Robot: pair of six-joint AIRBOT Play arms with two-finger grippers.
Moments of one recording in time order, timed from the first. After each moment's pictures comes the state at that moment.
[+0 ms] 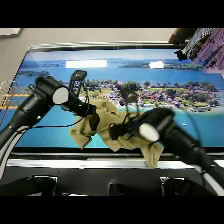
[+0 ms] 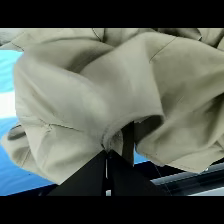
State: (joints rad) left arm -0.63 -1.38 1.48 1.59 -1.40 -1.96; right arm 0.83 -1.07 1.10 -1.51 1.14 2.10
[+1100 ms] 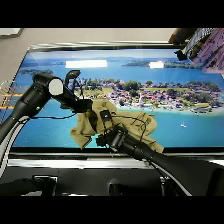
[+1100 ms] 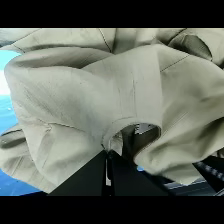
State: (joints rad) left arm -0.50 -1.42 1.48 1.45 -1.37 -1.94; right arm 0.99 -1.42 1.00 -1.75 0.77 2.35
